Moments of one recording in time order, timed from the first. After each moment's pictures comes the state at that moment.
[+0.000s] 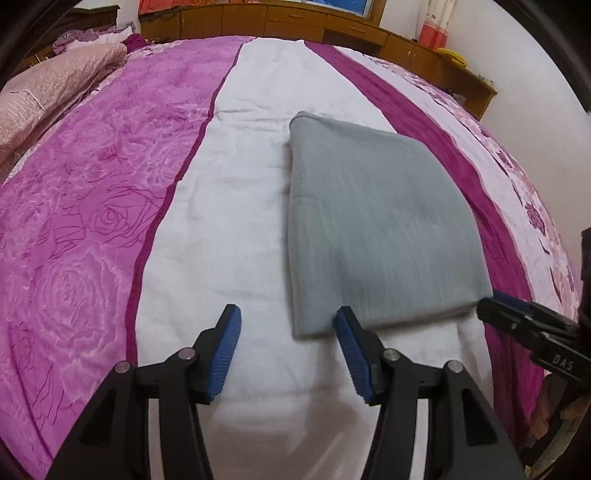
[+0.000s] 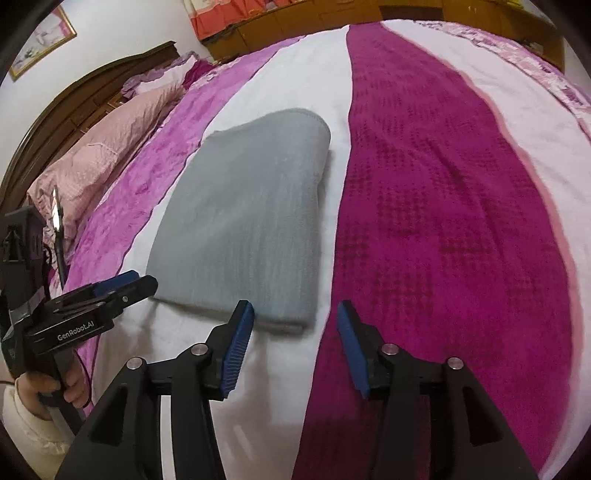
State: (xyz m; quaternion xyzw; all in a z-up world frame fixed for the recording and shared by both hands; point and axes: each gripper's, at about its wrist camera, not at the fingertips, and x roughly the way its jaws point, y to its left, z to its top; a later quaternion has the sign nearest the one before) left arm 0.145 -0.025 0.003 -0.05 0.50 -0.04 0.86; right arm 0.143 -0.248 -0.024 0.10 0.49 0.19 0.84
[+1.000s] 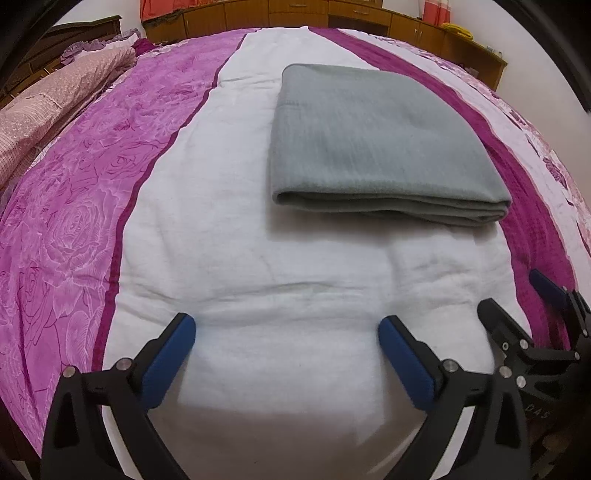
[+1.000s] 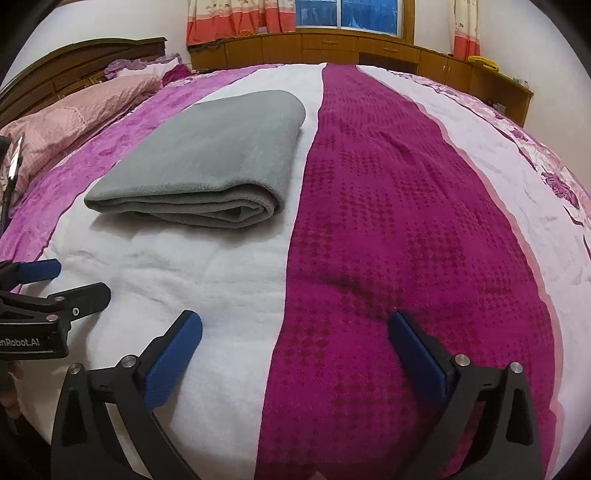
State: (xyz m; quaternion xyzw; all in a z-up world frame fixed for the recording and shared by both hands) left arm 0.099 -0.056 -0.034 0.00 0.51 0.01 0.86; right arm 0.074 -0.231 -0.057 -0.02 0.42 0.08 0.90
